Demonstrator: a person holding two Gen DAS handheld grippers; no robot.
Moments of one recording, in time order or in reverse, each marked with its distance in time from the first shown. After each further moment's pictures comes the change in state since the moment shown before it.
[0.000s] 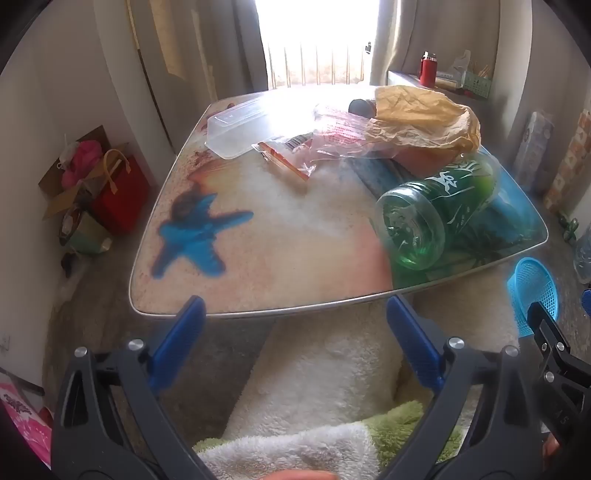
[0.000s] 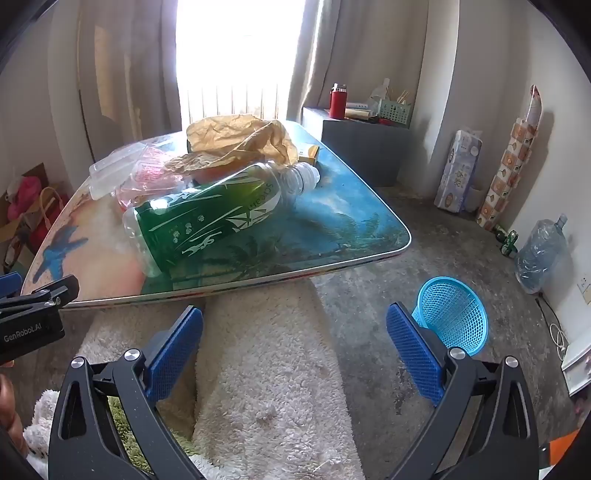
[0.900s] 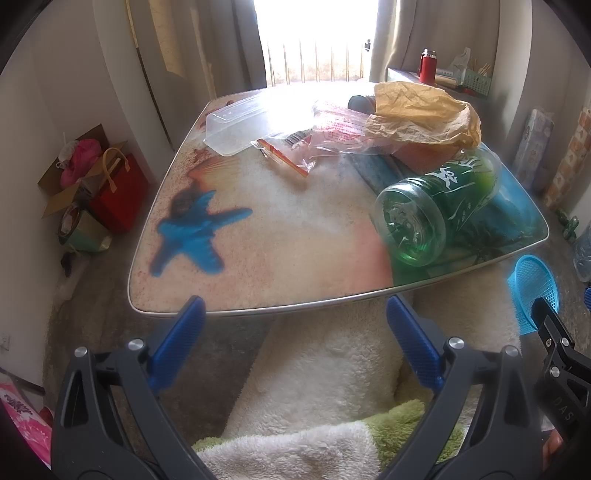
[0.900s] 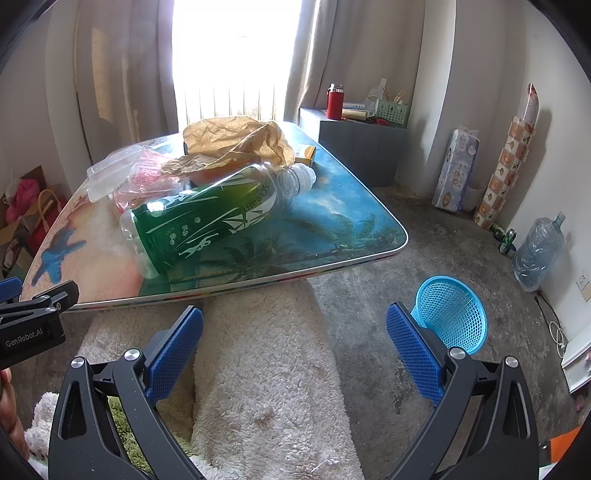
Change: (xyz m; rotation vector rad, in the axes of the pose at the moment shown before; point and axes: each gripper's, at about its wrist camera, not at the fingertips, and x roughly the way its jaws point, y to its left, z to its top) left arm 0.000 -0.001 -0.003 -0.001 0.006 -0.001; right arm -0.002 -0.003 -0.001 -0.002 -0.004 0.000
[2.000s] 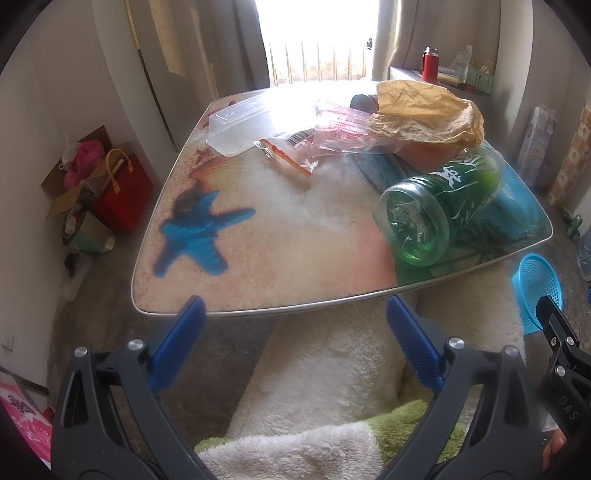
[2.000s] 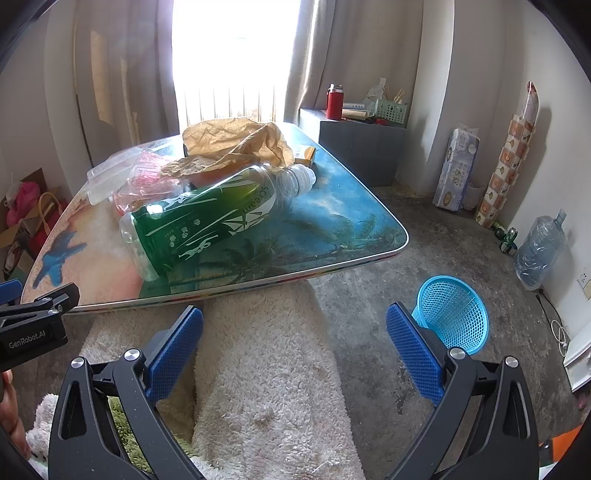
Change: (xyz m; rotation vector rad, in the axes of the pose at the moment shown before) left arm 0.003 0.001 0.001 0.006 0.008 0.012; right arm -0.001 -0.003 0.000 0.000 -0.002 0.007
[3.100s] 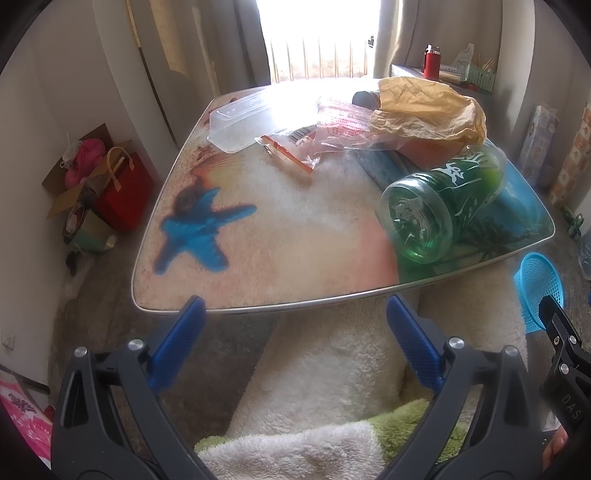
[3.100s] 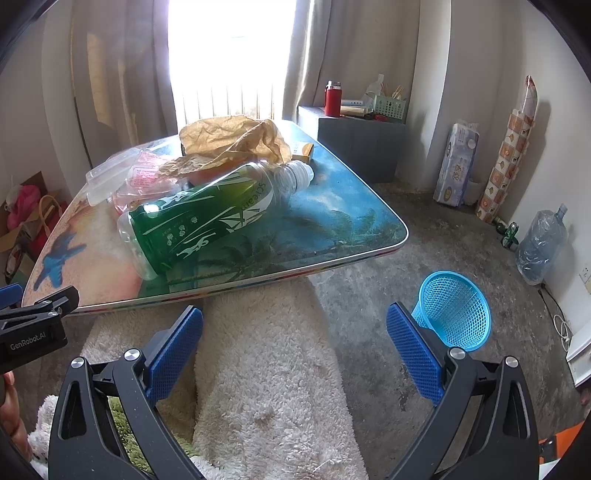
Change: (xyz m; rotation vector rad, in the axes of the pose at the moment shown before) left arm -0.001 0.004 0.001 0.001 0.003 0.002; right arm 0.002 -0.001 -0.002 0.015 0.010 0.017
